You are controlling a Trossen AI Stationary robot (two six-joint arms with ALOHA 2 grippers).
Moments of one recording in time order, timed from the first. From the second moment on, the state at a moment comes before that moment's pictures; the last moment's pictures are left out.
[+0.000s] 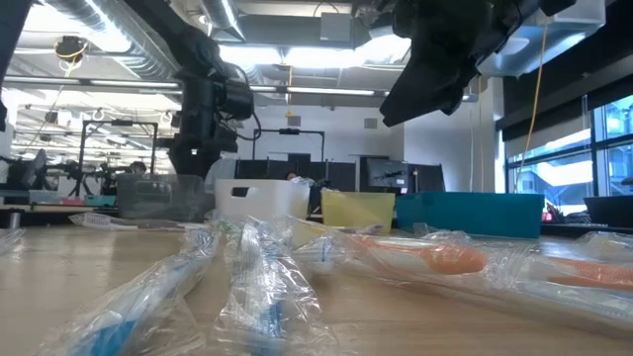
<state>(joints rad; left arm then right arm) 0.80 1.69 1.19 -0.97 -0.14 -0.22 0.25 1.46 0.92 -0.26 0.30 0.41</state>
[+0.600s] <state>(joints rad) 0.58 1.43 1.19 -0.87 -0.17 -0.20 0.34 1.46 0.92 -0.52 0.22 0.53</state>
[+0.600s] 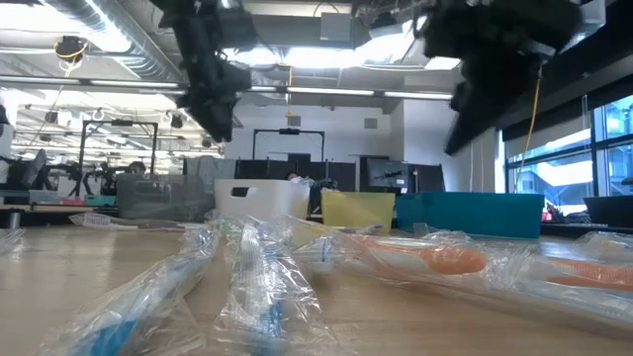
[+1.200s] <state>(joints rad) 0.20 1.42 1.00 -0.48 -0.17 -0.22 0.44 1.46 0.92 -0.90 0.11 0.54</state>
